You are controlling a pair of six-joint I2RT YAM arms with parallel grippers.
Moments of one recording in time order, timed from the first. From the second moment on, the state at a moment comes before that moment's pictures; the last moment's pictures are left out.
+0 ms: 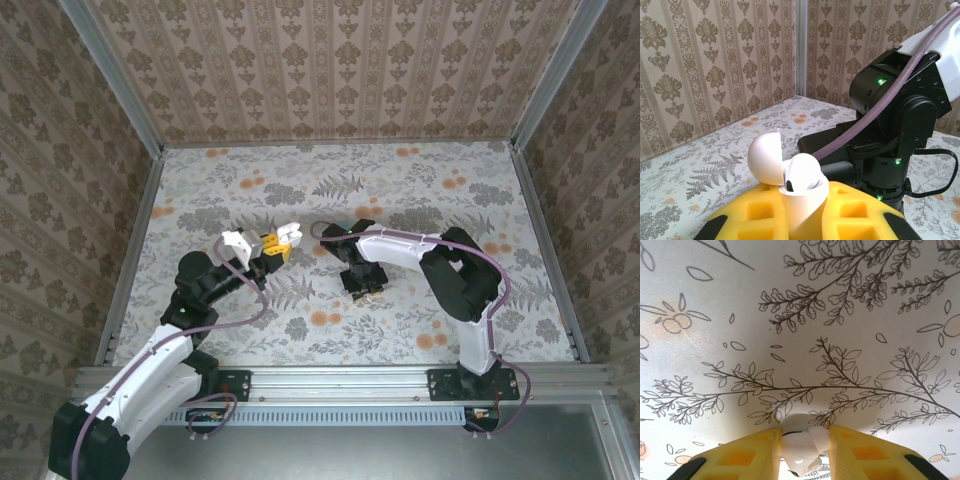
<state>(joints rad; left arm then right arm) -0.48 0.72 0.35 0.39 0.55 -0.02 0.75 1.97 1.32 -1.03 0.06 0.52</state>
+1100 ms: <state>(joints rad) -0.48 0.80 0.37 0.45 0.63 -0.04 0.74 1.32 1.26 -0.69 -0.06 0.57</state>
